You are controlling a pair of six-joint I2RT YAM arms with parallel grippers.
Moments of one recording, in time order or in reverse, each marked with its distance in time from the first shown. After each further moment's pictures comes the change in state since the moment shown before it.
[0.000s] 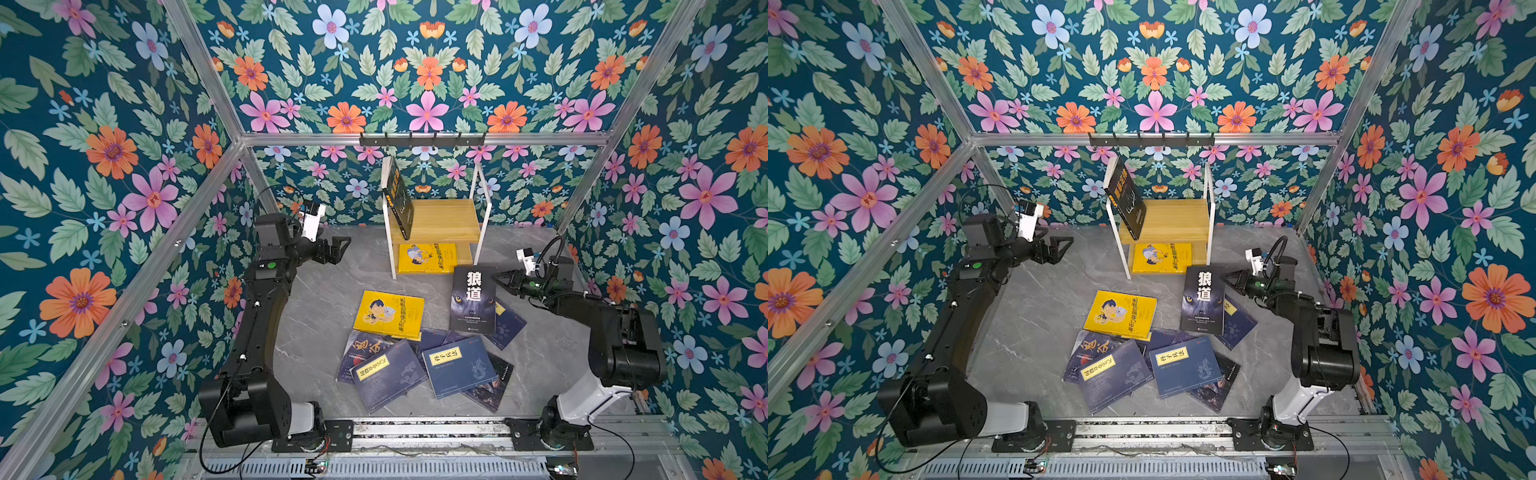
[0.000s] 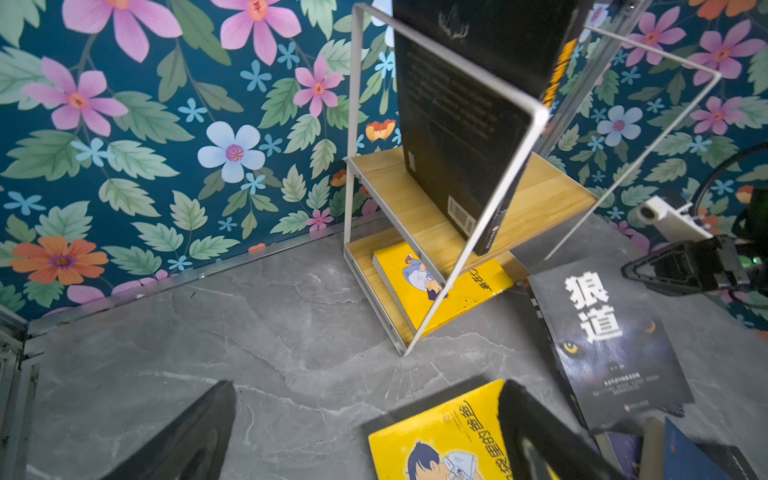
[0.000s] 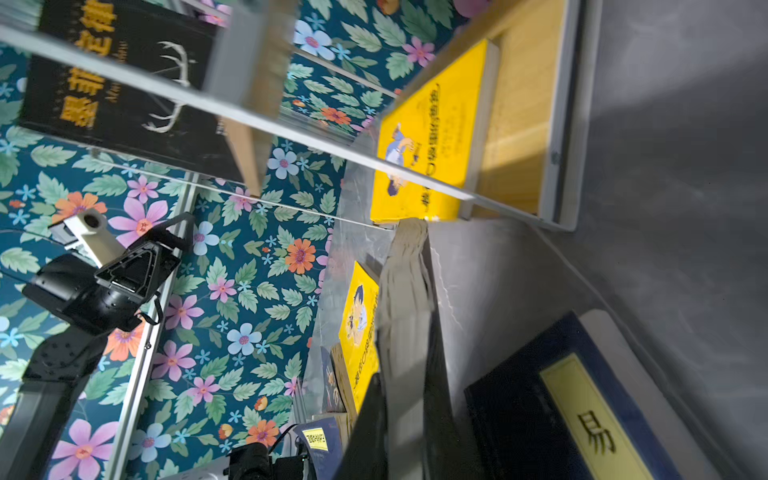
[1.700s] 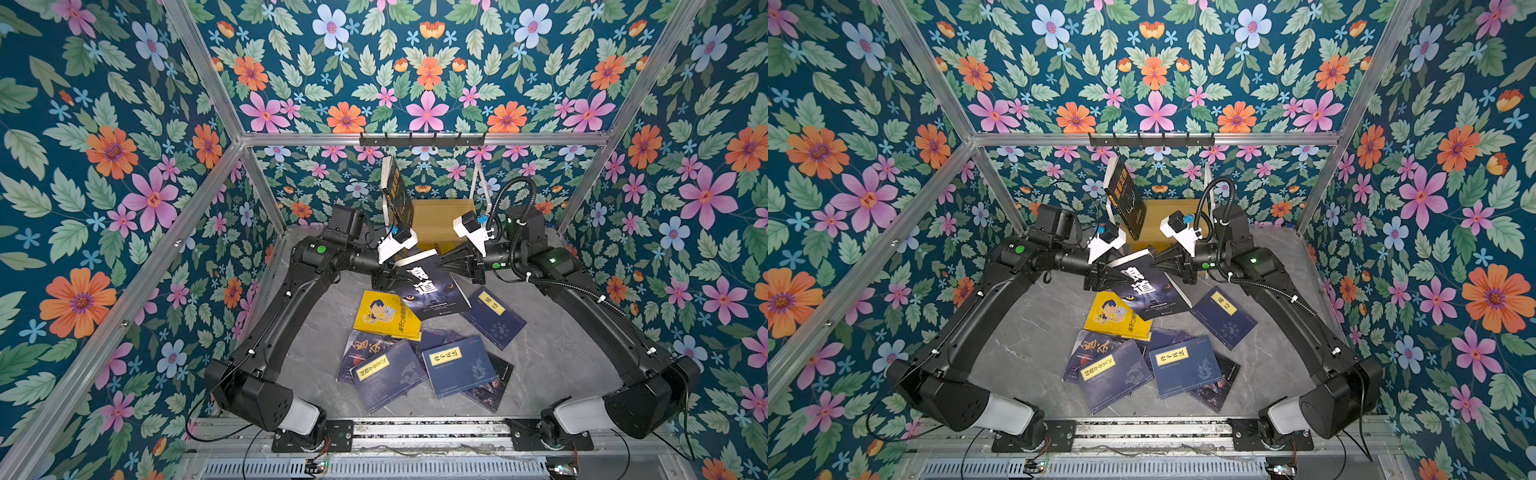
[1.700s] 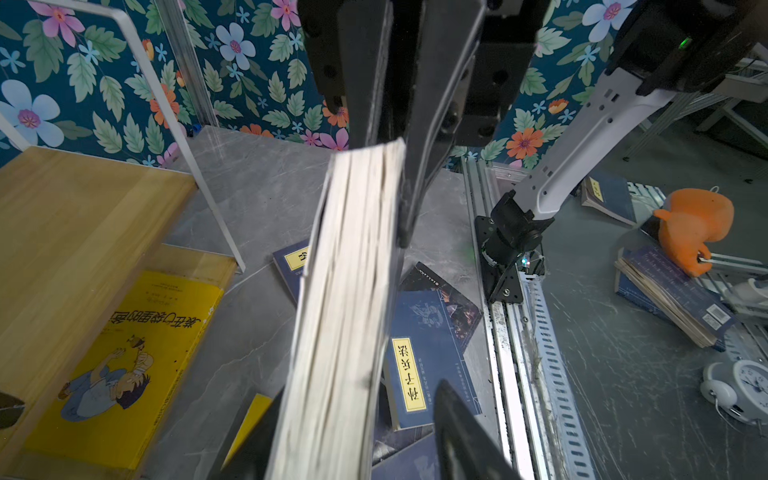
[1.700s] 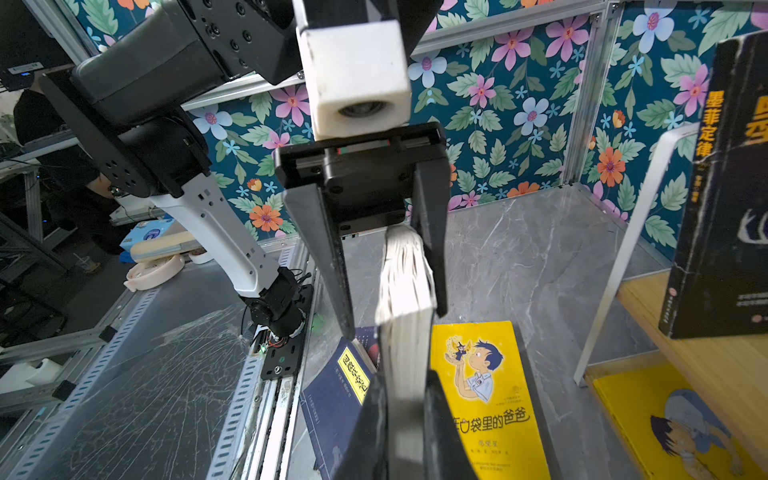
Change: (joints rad) left arm -0.510 0.095 0.290 -0.532 0.289 0.409; right arm 0.583 -0.188 0.651 -0.719 0.042 -0.776
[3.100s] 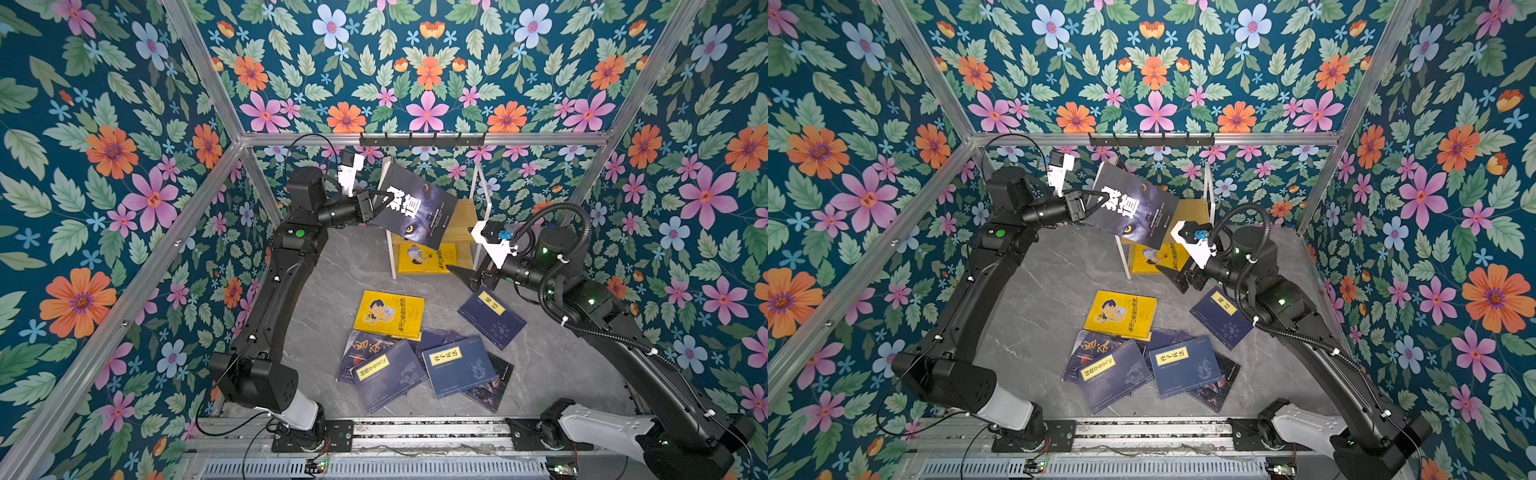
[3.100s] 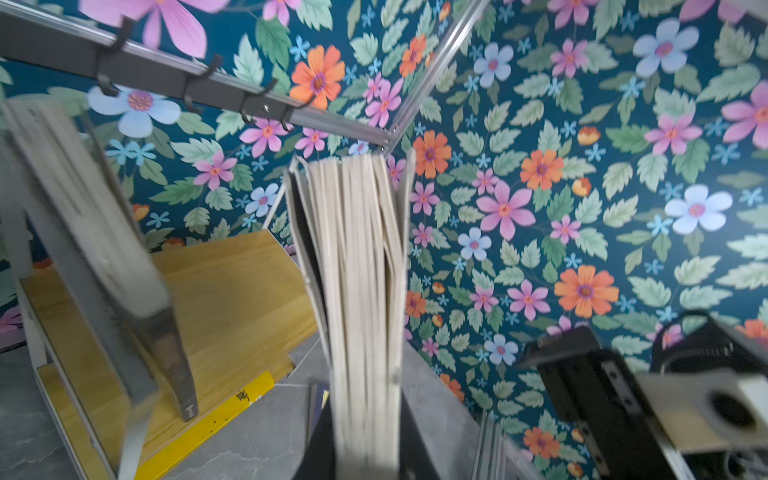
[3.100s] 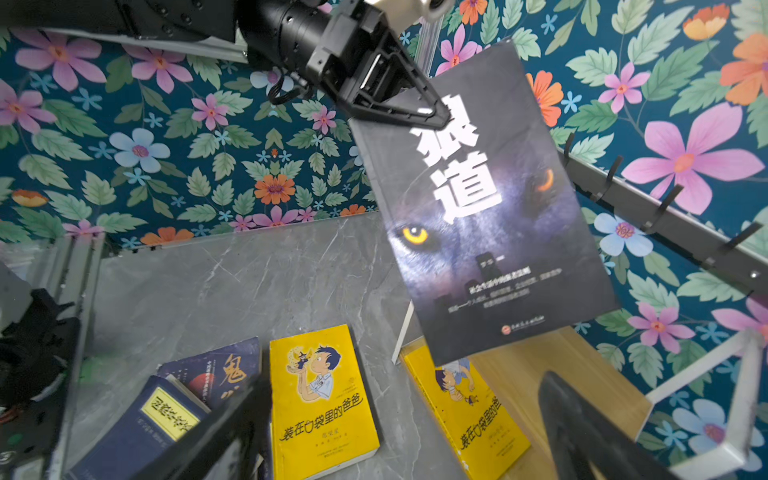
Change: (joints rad) left arm 0.227 0.078 0.109 0.694 -0.119 -1.151; right arm 0.192 -0.295 -0.171 0.142 0.732 -0.170
